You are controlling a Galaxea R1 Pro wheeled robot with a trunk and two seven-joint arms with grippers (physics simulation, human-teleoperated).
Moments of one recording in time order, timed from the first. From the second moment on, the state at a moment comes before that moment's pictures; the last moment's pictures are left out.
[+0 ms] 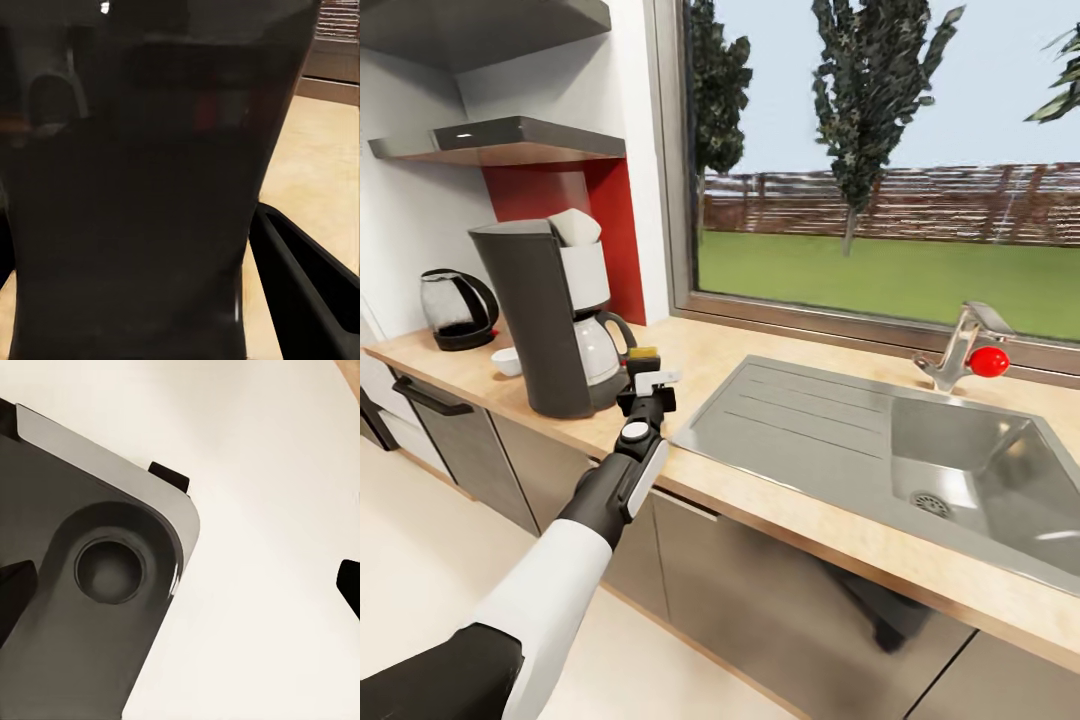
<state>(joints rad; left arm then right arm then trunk) -0.91 -0.17 -0.21 -0.86 0.10 0.15 0.40 -0.07 -0.08 0.26 -0.05 0.16 -0.23 0.00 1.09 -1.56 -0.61</state>
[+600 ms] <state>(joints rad) -0.91 -0.17 -0.21 -0.85 0.10 0.15 0.40 -0.07 -0.08 0.26 -0.05 0.16 -0.23 0.00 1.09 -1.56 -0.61</state>
